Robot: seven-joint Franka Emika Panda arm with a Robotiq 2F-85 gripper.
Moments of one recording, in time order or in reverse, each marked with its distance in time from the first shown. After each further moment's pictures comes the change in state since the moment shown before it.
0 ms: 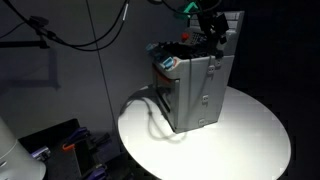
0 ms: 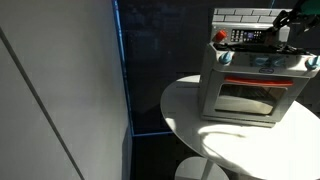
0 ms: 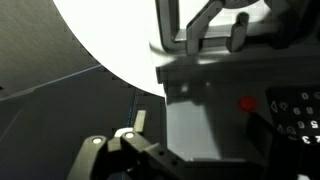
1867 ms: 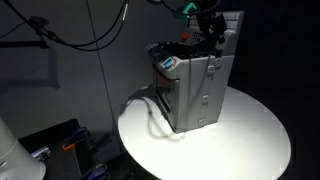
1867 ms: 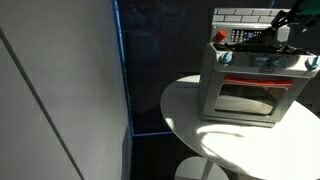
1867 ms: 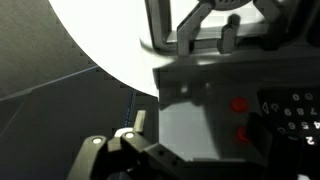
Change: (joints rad) arm 0.006 0.005 0.004 0.005 0.007 -0.003 0.000
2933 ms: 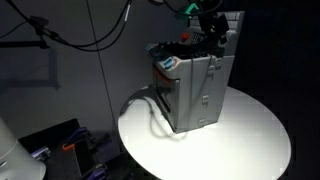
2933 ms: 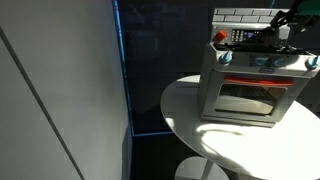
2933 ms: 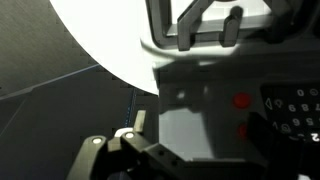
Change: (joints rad) arm 0.000 0.022 -0.005 0.026 0.000 0.000 0.000
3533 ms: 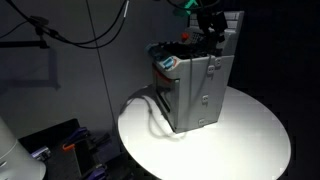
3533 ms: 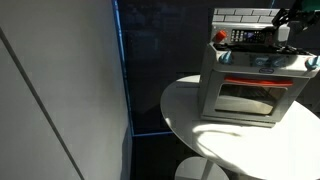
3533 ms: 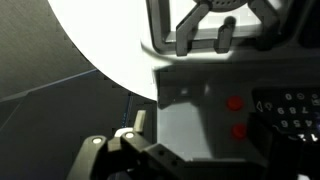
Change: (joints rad) arm 0.000 -0.022 0.004 0.001 0.042 -0.048 -0.053
